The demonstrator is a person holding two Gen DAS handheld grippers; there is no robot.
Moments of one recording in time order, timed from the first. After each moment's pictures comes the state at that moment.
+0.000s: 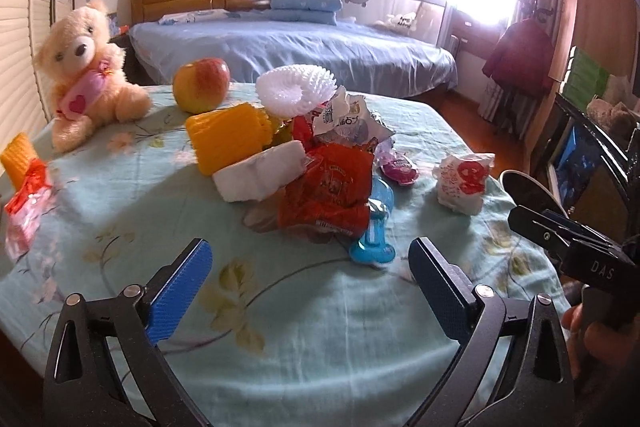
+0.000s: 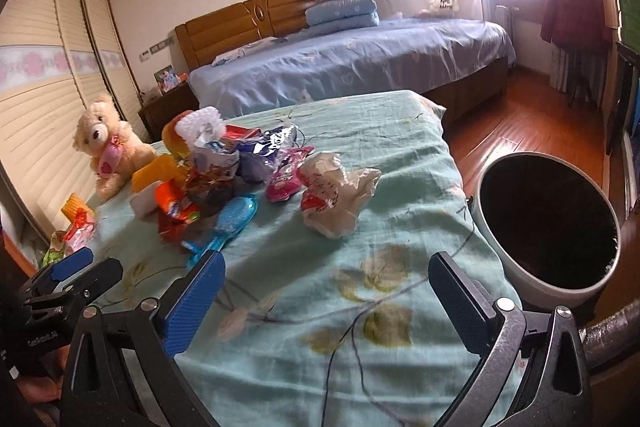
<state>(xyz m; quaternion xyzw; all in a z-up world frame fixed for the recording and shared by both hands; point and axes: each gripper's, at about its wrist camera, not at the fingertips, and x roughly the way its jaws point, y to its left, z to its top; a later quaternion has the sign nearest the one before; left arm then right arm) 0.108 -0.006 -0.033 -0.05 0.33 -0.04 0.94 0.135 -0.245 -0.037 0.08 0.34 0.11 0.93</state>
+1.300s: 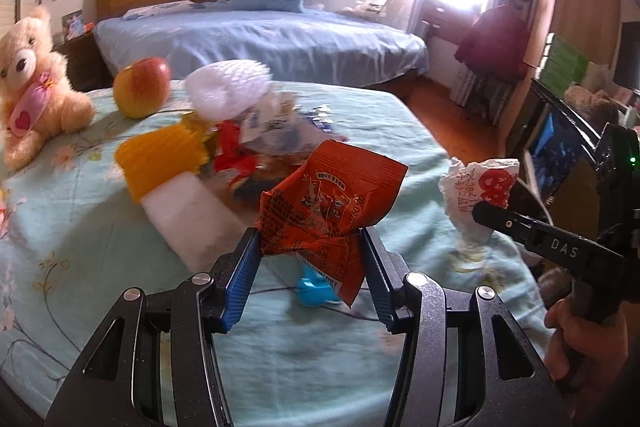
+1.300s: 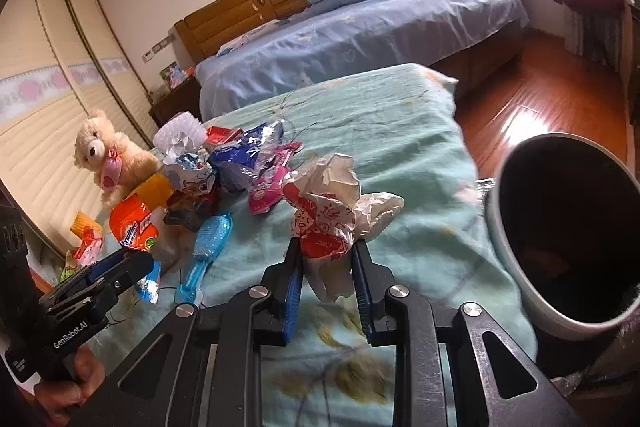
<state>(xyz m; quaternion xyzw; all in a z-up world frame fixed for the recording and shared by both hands) 0.142 -0.045 -0.031 -0.04 0.35 -0.10 0.93 0.169 -0.281 -0.046 0.13 0.38 0.14 0.90</state>
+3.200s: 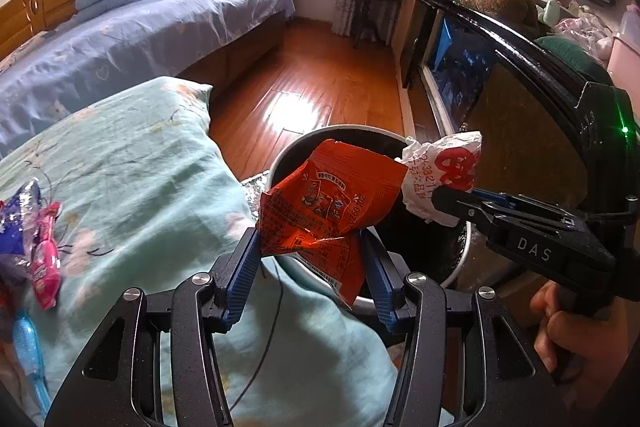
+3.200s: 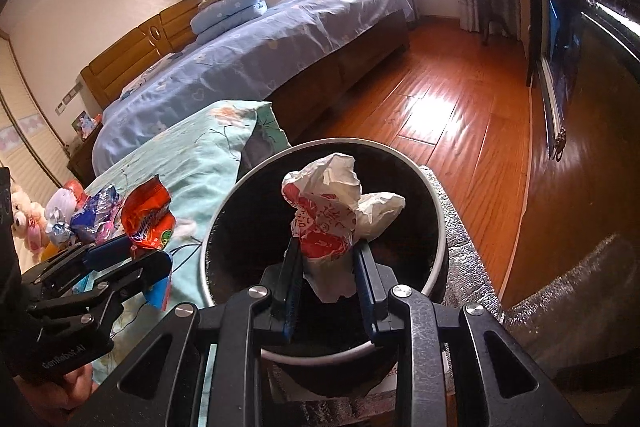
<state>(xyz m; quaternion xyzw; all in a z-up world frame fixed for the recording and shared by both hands) 0.208 -0.283 -0.037 0.07 0.40 -0.30 0.87 0.167 -0.466 -0.061 0.16 0.39 -0.02 0.91</state>
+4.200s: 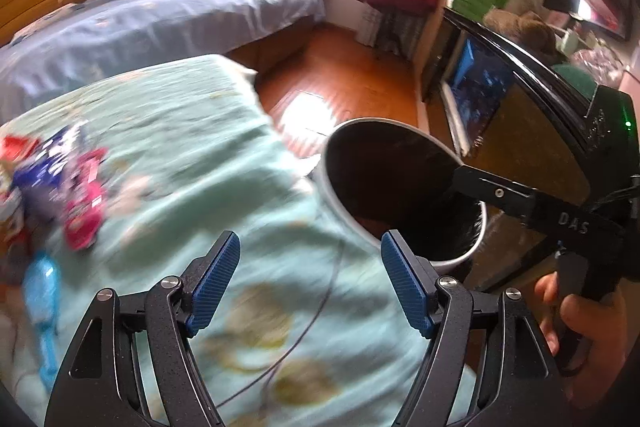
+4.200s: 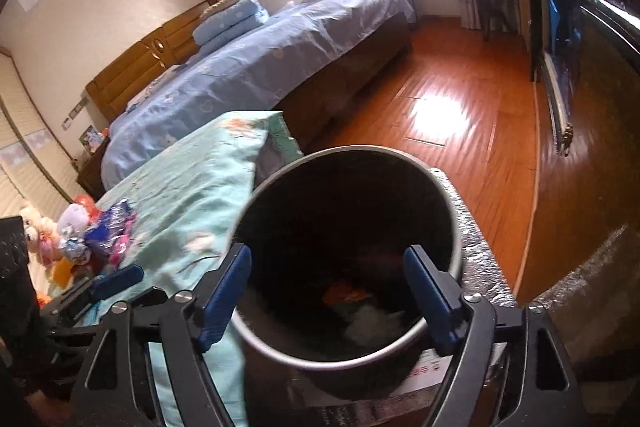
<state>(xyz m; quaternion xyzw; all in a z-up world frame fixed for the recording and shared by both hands) 0.189 -0.216 -0.046 0.02 0.40 -0.25 0.88 0.162 -0.449 -0.050 0.19 0.37 0.00 0.91</state>
